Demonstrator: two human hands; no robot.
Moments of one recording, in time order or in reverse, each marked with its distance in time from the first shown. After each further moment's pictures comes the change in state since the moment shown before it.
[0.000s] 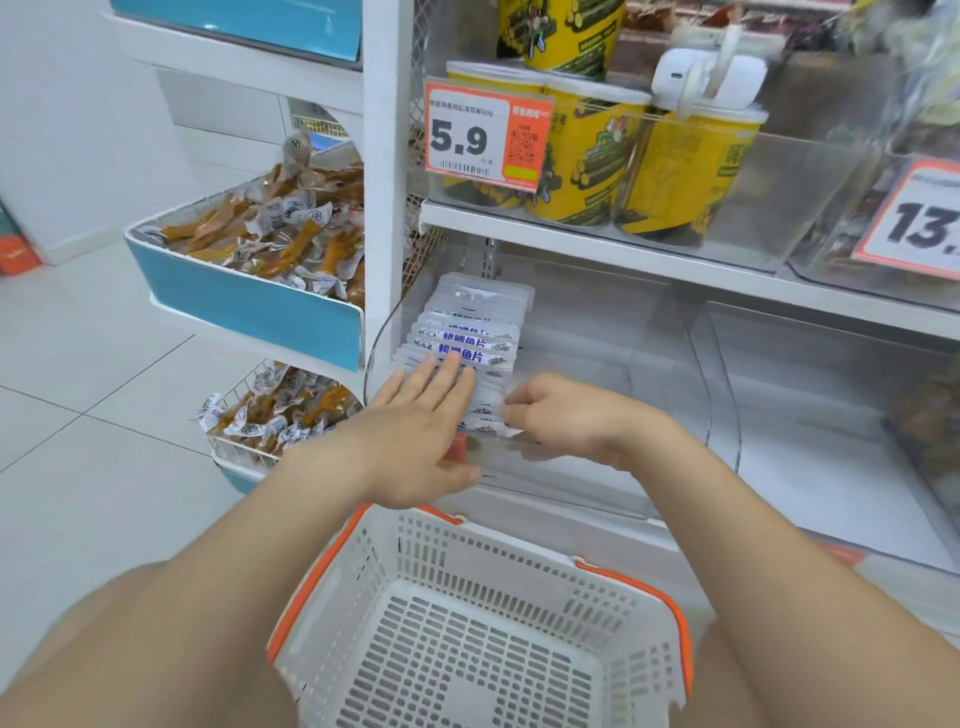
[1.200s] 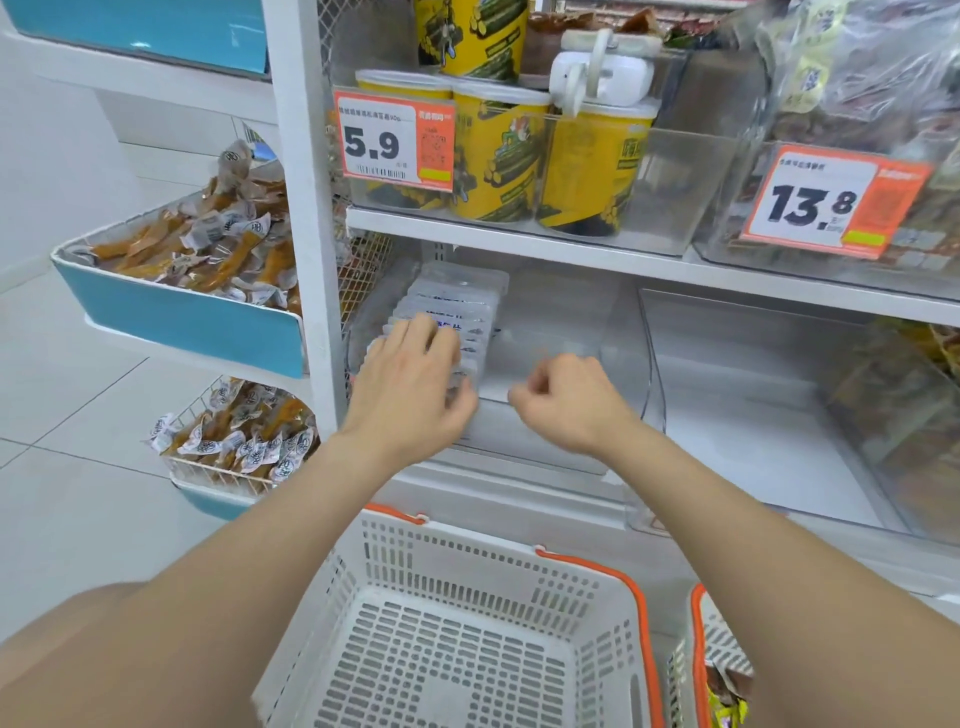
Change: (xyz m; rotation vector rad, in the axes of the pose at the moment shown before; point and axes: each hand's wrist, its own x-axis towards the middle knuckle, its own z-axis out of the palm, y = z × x) left_hand 0.058 0.038 0.005 -0.054 0.777 -0.003; right_hand -0.026 0.047 -0.033 -0.422 0.558 -0.037
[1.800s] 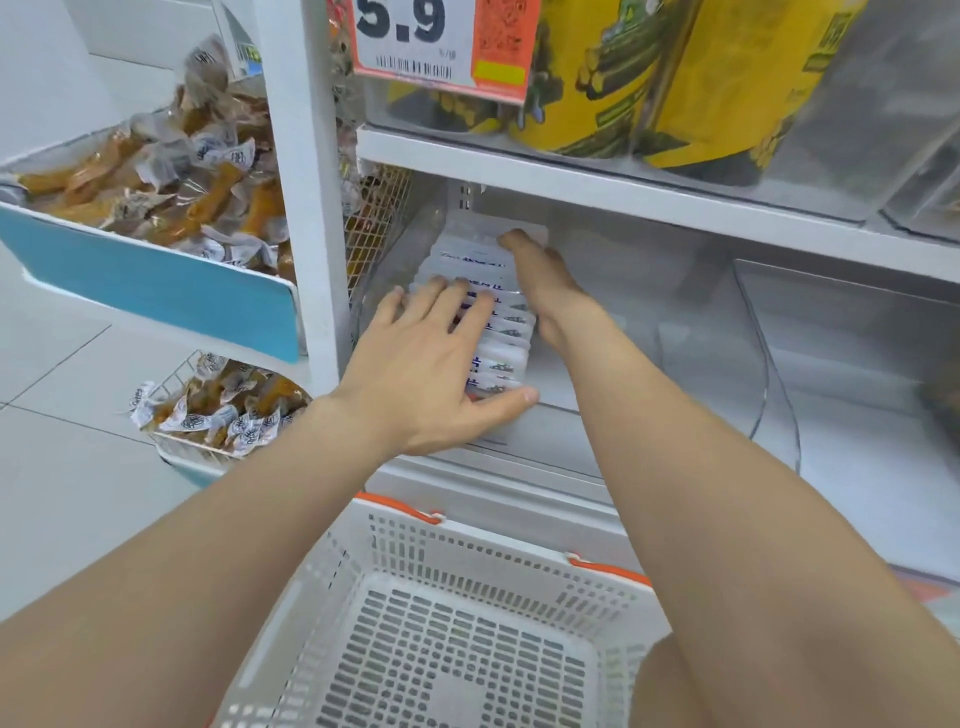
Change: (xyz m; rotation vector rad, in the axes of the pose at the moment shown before) left_hand 0.027 -0.044 0.027 0.155 -0.285 0.063; right_hand 0.184 -0.042 0.060 1.041 -0.065 0.374
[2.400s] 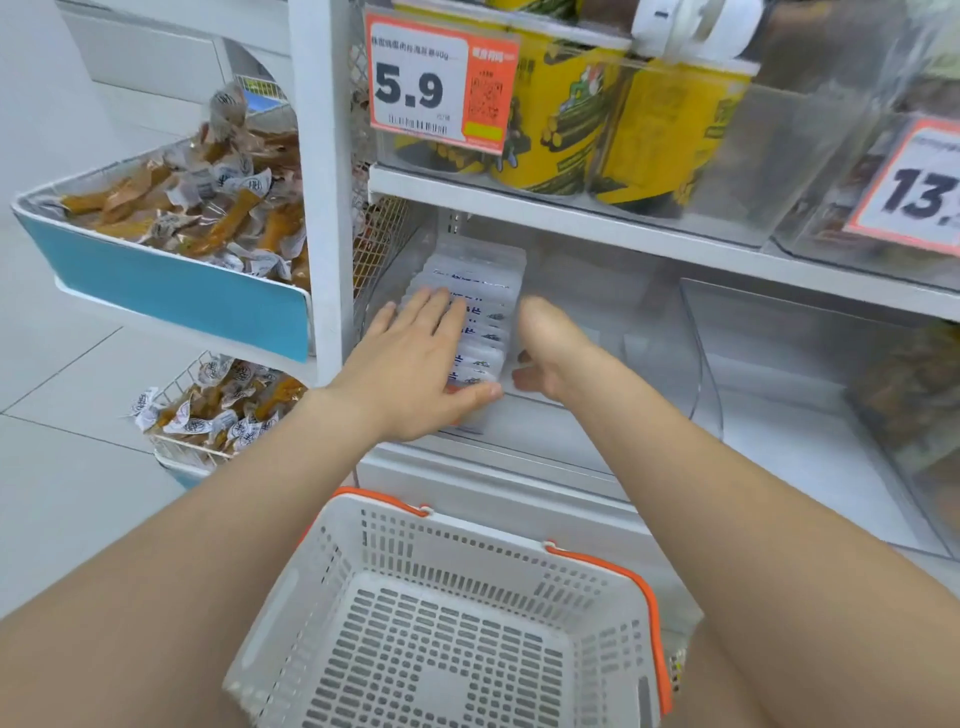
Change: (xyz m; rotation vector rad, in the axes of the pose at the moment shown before) left_hand -0.015 -0.002 -0.019 -0.113 -0.132 -0.029; right_hand -0.098 0.002 -0.014 -0.135 0.042 0.084
